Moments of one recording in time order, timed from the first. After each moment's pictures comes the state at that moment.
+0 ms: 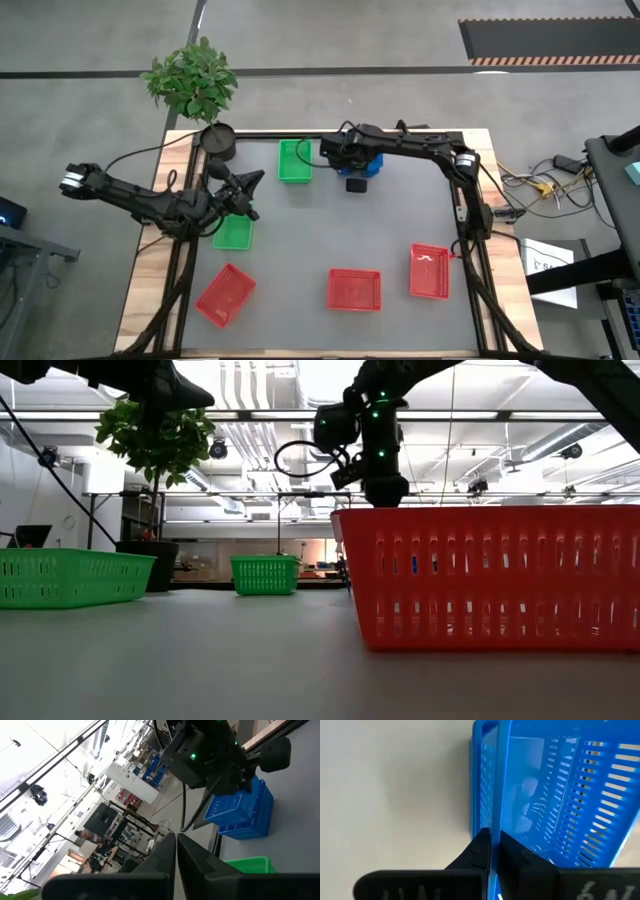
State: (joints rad) left arm -0.25 0.78 0.49 0.33 -0.98 0.90; right arm -0.35 2.07 1.82 -1.24 0.28 -0.26
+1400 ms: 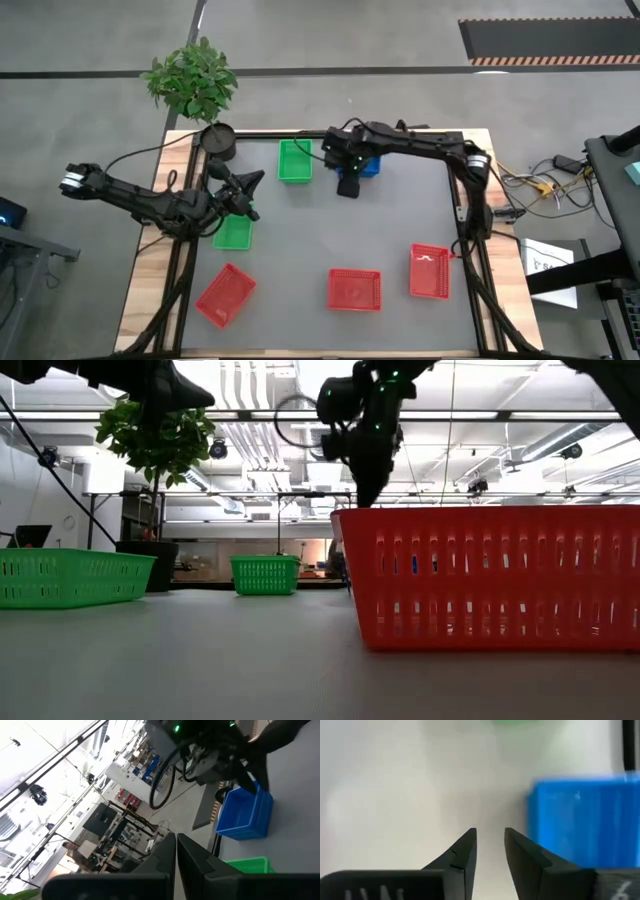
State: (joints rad) left arm -0.25 0.79 0.49 0.33 -0.98 0.90; right arm -0.32 1.97 1.78 -1.10 -0.03 -0.19
